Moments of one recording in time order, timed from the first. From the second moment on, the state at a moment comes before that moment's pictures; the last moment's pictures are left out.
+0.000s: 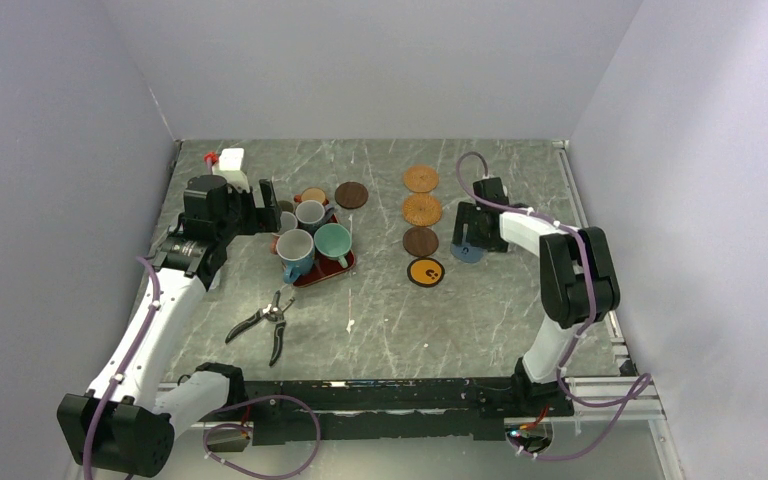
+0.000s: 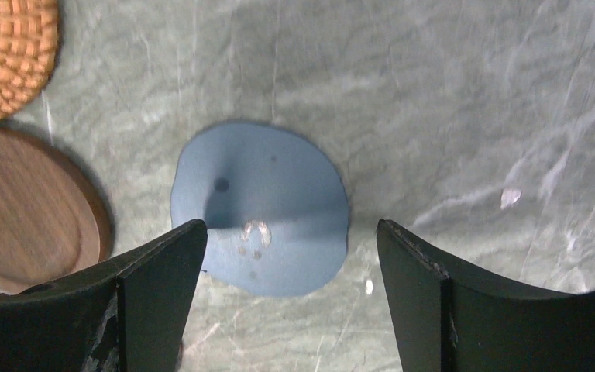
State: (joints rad) left arm -0.17 1.03 0.99 -0.41 -0.02 -0.17; right arm 0.19 1.76 1.02 -0.33 0.10 0.36
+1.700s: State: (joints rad) left arm -0.18 1.03 0.99 -0.41 -0.02 -0.17; right arm 0.22 1.92 1.24 -0.43 0.15 0.32
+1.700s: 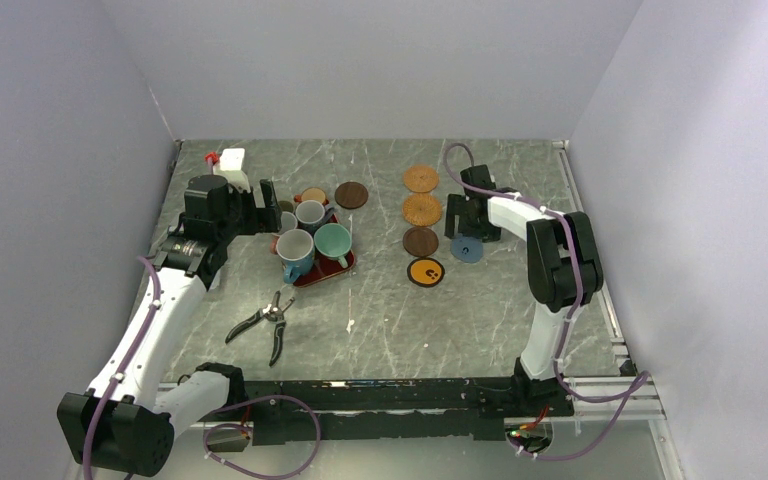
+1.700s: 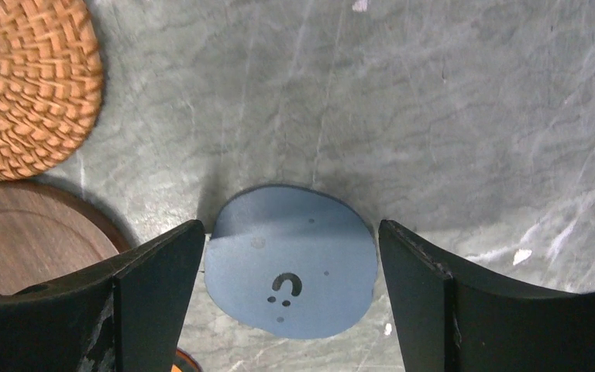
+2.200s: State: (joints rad) left arm -0.18 1.03 0.99 -0.41 -0.02 -0.17; right arm 0.23 1.80 1.08 -0.42 0.15 0.36
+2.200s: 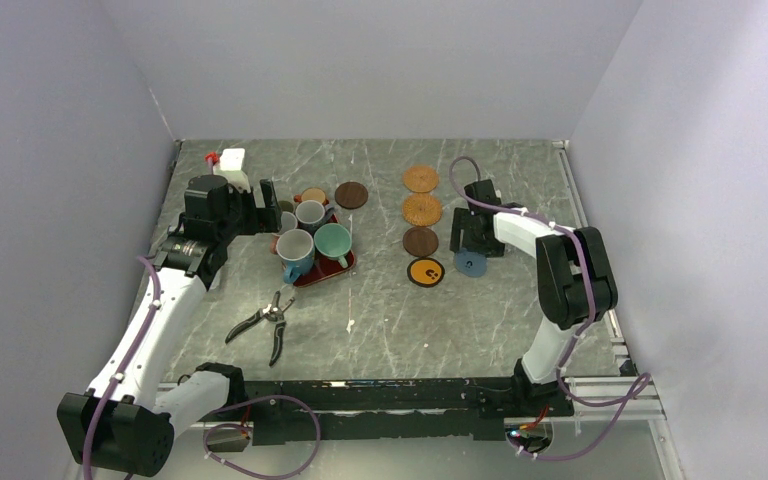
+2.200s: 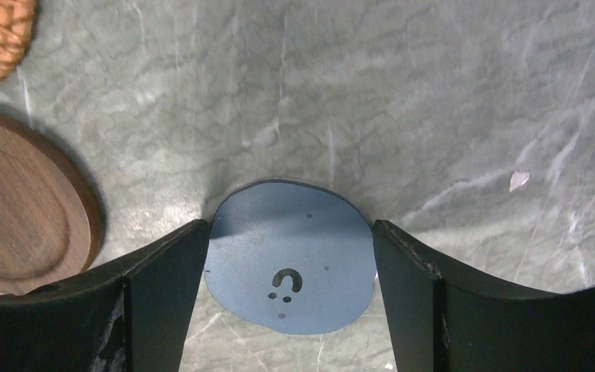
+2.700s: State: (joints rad) left arm -0.18 1.03 0.99 -0.41 -0.02 -0.17; right arm 0.36 1.67 0.93 -0.42 0.20 0.48
